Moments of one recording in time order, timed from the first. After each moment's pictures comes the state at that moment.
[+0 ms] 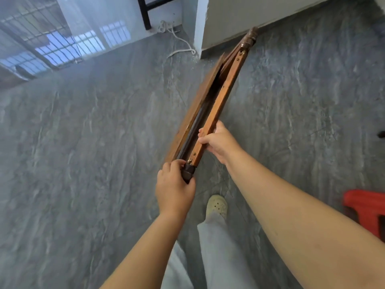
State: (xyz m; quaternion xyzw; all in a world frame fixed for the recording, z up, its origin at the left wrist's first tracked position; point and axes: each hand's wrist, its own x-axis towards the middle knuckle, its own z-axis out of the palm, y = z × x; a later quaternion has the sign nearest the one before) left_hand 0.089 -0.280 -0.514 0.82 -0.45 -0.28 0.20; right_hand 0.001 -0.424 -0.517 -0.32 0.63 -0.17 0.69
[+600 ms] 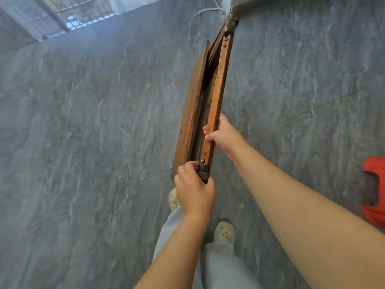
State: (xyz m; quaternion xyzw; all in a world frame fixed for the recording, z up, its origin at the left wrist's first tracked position) left_hand 0.063 -0.022 -0.507 0.87 -0.31 -0.31 0.23; right_hand 0.018 -0.169 -0.510 -0.45 0.60 -0.09 0.66
